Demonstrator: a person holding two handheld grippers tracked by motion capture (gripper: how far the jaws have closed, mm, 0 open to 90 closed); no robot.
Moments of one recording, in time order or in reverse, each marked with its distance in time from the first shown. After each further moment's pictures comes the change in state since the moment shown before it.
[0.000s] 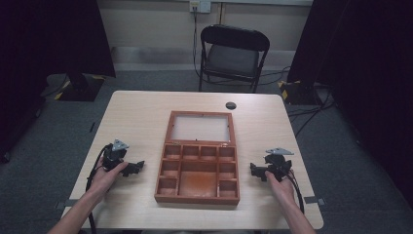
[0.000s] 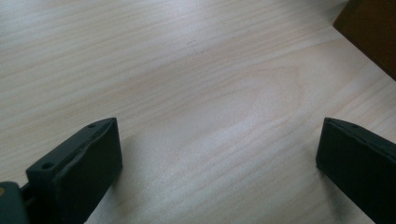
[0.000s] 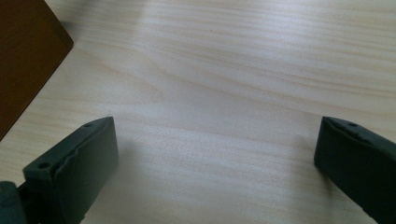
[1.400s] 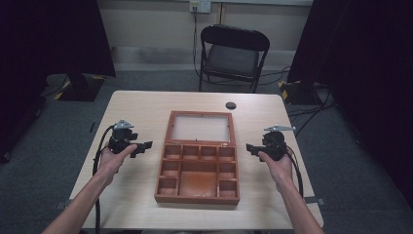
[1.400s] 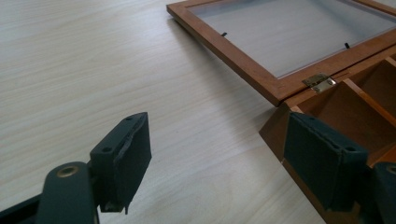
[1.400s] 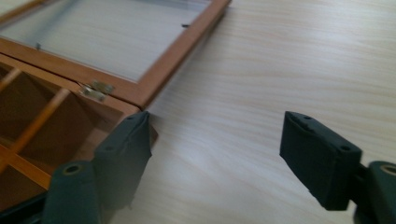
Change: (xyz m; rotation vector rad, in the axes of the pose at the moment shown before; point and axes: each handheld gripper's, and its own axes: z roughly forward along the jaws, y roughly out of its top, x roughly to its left) left arm -0.008 0.076 -0.017 -0.092 -0.105 -0.039; right arm 0.005 0.079 -0.021 -0.024 0.207 -0.008
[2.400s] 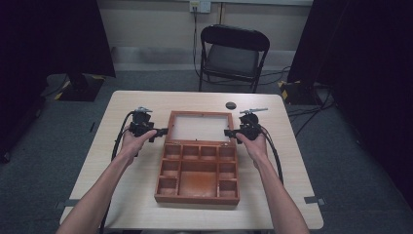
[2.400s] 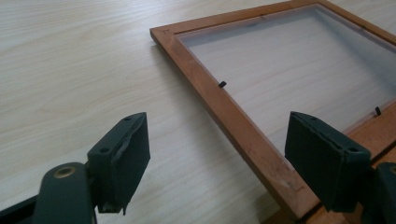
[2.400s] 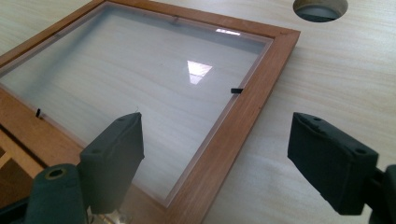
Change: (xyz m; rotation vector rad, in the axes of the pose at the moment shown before) left arm -0.001 0.042 0.070 0.056 -0.054 -0.068; right arm 0.018 0.054 0.083 0.038 0.108 -0.019
